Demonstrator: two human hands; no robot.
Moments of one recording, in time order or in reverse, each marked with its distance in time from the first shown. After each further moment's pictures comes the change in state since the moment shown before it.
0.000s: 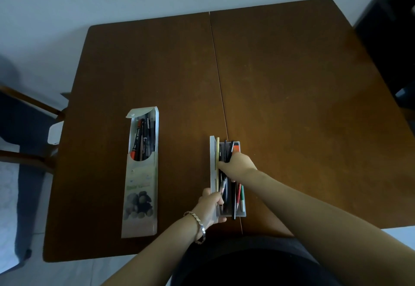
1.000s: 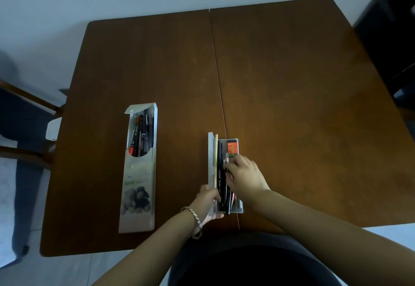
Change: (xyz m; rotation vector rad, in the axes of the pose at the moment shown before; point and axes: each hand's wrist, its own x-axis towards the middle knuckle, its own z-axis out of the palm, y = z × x) left_hand 0.013 0.007 0.004 0.056 0.080 -0.091; right_hand -0.027 0.043 0.012 -0.501 0.268 -0.557
